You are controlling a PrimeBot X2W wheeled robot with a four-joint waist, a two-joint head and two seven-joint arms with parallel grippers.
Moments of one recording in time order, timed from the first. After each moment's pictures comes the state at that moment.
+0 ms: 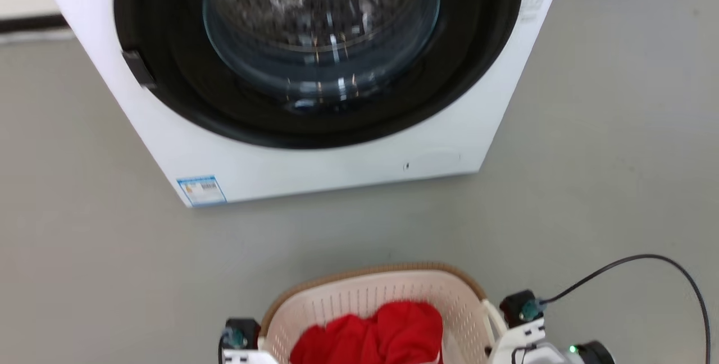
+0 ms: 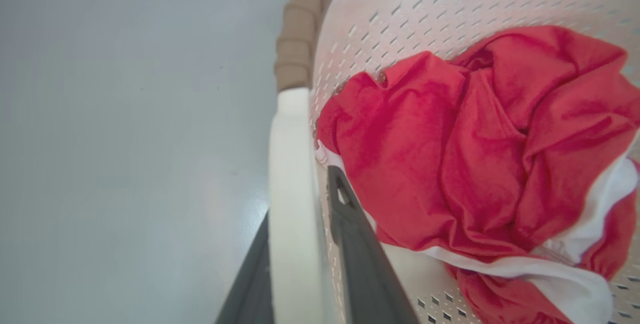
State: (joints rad) left arm -0.38 0.06 -0.76 1.13 -0.76 0.06 -0.04; right arm -0.45 -0.08 0.68 1.17 0.51 0.11 0.11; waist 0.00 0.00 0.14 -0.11
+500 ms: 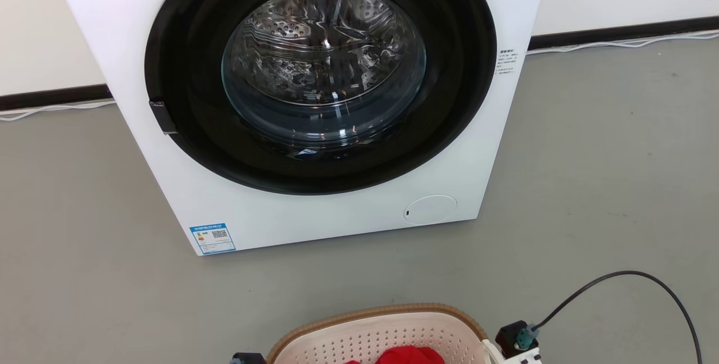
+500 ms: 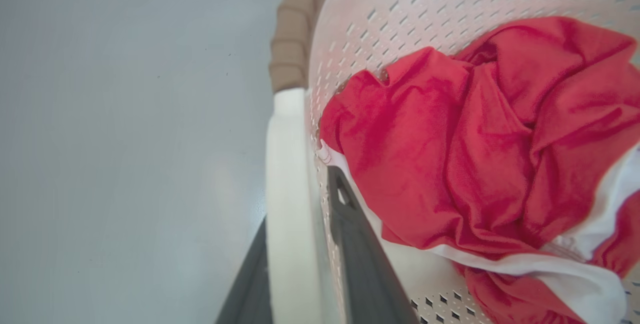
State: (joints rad) left arm -0.31 0.08 -0.90 1.10 -0.88 0.10 0.01; right arm -0.39 -0.09 0.78 1.14 0.58 0.11 0.19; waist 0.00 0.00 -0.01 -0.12
